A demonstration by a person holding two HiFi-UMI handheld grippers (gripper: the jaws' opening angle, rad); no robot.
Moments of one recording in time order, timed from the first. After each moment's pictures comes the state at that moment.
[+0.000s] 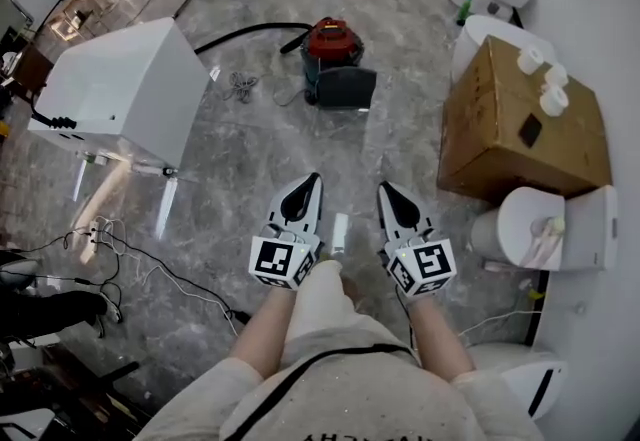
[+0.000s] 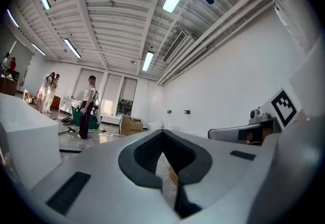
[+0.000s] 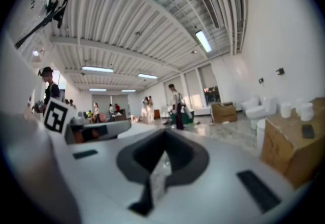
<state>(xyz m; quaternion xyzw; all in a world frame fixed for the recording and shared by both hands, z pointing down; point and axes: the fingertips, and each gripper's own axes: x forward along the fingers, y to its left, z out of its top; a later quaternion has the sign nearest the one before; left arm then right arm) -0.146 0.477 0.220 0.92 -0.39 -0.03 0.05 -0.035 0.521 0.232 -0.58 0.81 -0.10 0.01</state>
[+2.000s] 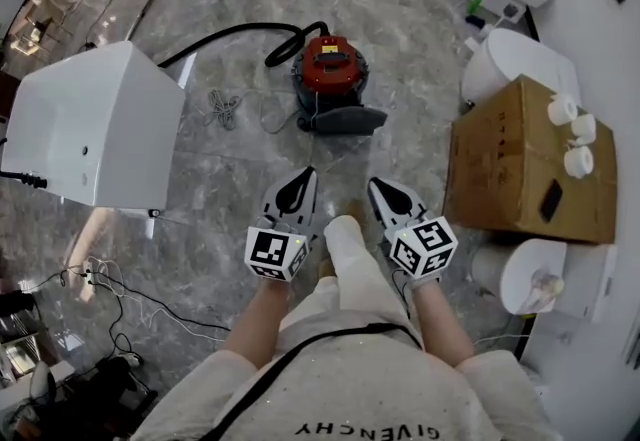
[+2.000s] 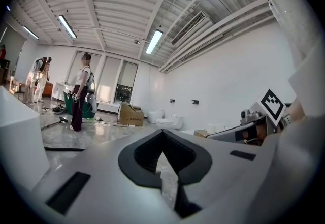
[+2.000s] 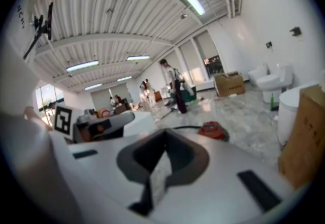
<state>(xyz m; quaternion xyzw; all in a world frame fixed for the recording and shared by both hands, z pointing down) -0.111 0.127 0.293 0.93 -0.36 0.02 0.10 -0.007 0.176 0.324 -0.53 0.81 -0.24 -0.05</state>
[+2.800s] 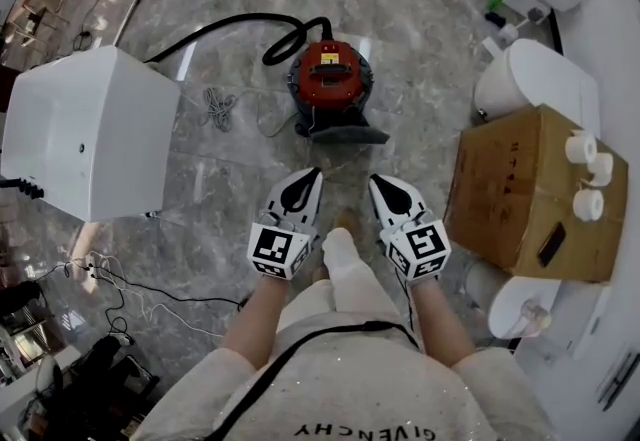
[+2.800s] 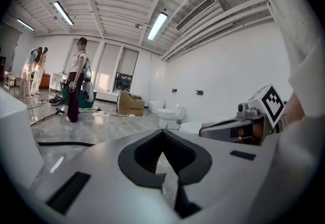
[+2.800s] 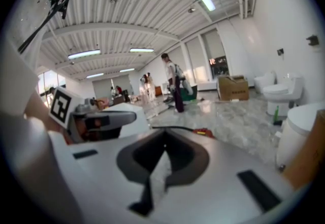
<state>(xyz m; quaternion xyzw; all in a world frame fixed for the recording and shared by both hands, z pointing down) -0.038 0.011 0.341 0.92 -0.36 0.08 0.14 0.054 0.049 0.358 -0.52 0.82 -0.21 -0.10</state>
